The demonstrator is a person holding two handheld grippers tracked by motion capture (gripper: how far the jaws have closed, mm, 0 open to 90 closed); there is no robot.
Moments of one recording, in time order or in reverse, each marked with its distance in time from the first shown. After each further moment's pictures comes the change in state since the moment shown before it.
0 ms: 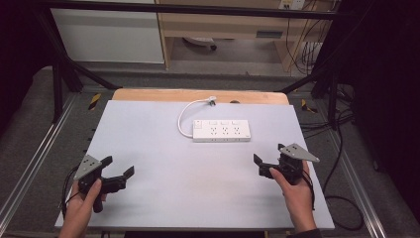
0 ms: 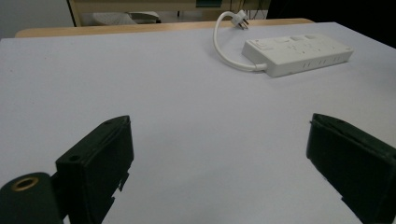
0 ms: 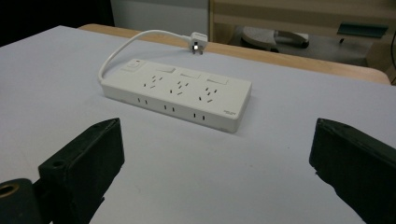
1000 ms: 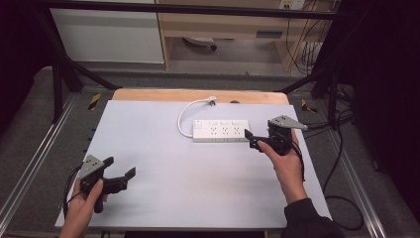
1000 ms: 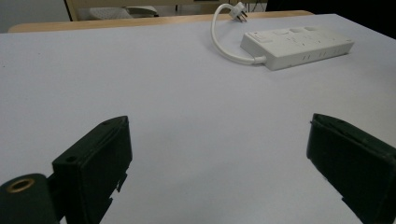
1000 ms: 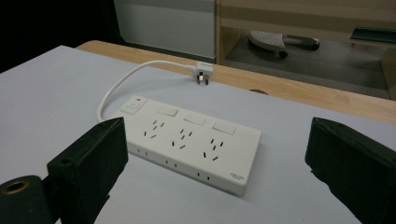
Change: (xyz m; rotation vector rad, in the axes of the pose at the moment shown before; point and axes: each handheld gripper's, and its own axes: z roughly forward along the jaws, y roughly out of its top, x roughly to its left) left arm -0.002 -0.002 0.003 0.020 -0.006 0.005; right arm -0.001 0.062 0.047 0.007 0.022 0.000
